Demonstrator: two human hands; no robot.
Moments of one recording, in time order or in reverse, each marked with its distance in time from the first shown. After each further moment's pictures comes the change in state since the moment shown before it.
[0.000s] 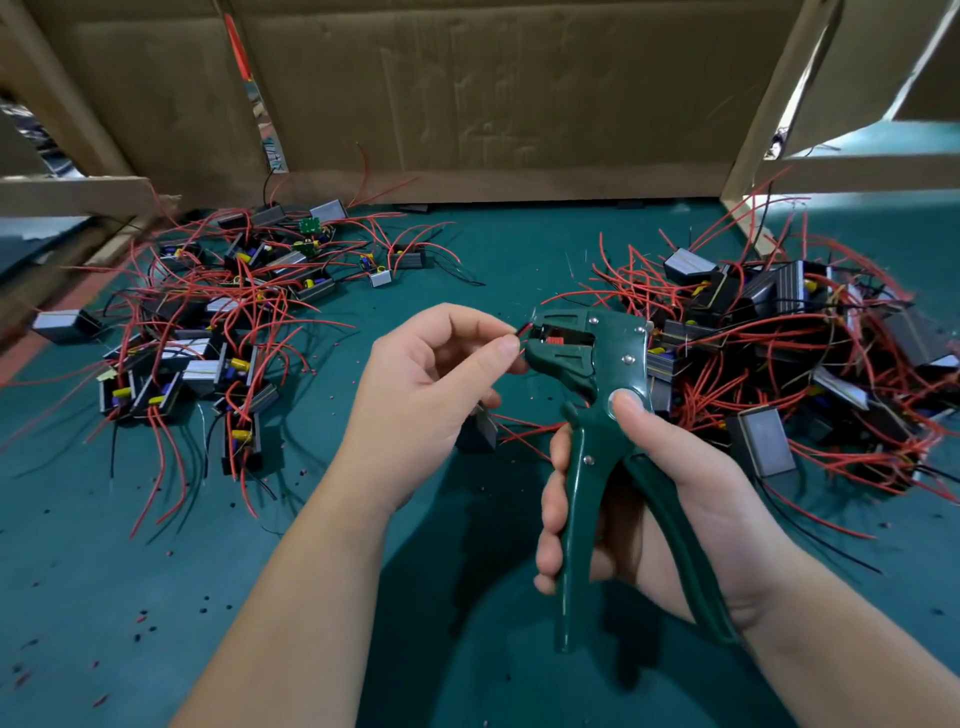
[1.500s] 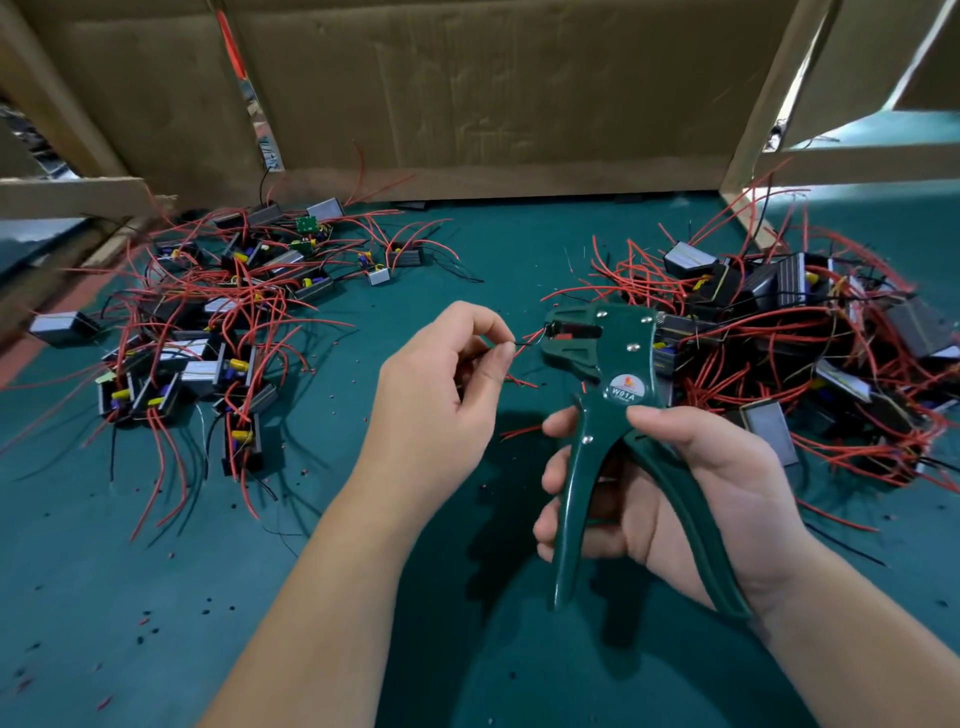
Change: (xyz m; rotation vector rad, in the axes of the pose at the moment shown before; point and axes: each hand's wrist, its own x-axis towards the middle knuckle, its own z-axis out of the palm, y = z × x) left_hand 0.001 -0.019 0.002 0.532 0.076 0.264; right_hand 0.000 -0.004 -0.005 0.023 0.012 -0.069
